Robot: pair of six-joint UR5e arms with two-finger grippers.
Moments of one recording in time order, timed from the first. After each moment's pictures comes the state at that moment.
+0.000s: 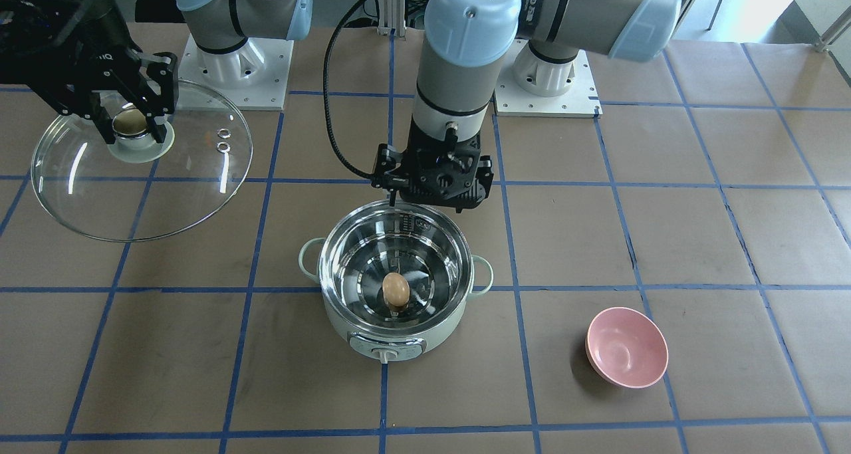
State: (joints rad) left arm -1.86 -1.79 -1.49 -1.38 1.52 -0.24; right arm 1.51 -1.60 1.48 -1.59 -1.60 -0.14
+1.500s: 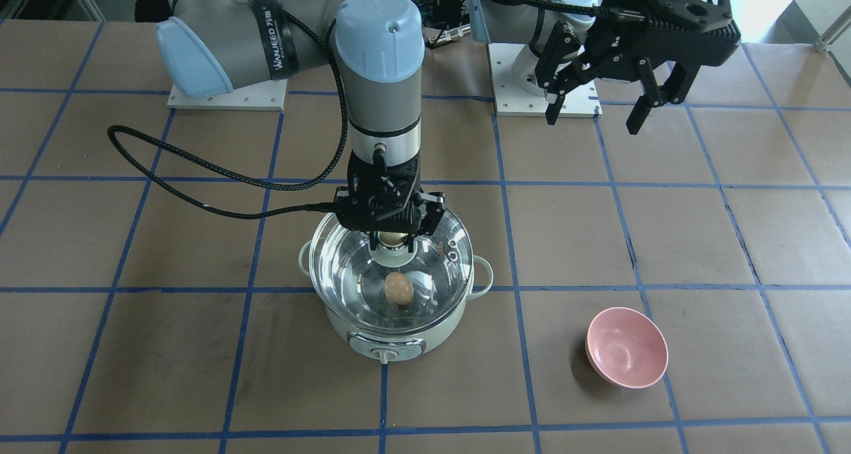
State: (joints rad) left arm -1.57 -1.55 -1.41 -1.56 1.52 0.07; right arm 1.98 -1.22 1.47 -2.02 -1.62 0.52
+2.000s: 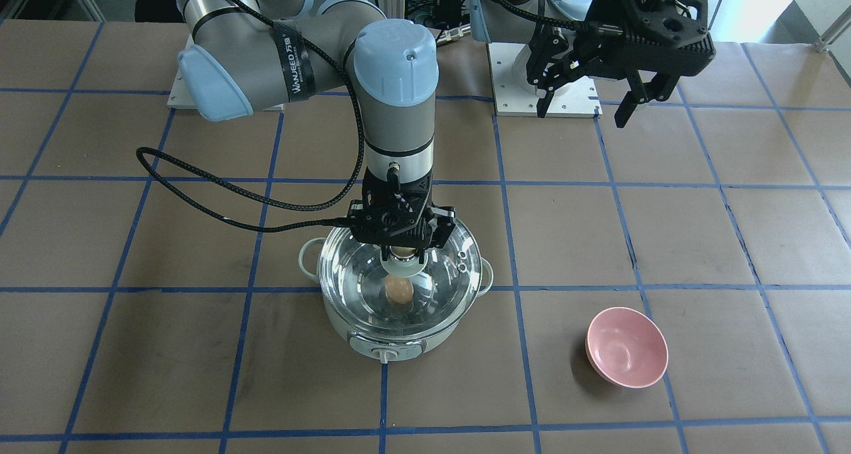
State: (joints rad) left arm -1.59 -1.56 -1.40 -1.66 1.53 0.08; right arm 2.00 -1.18 1.46 -2.06 -1.62 0.56
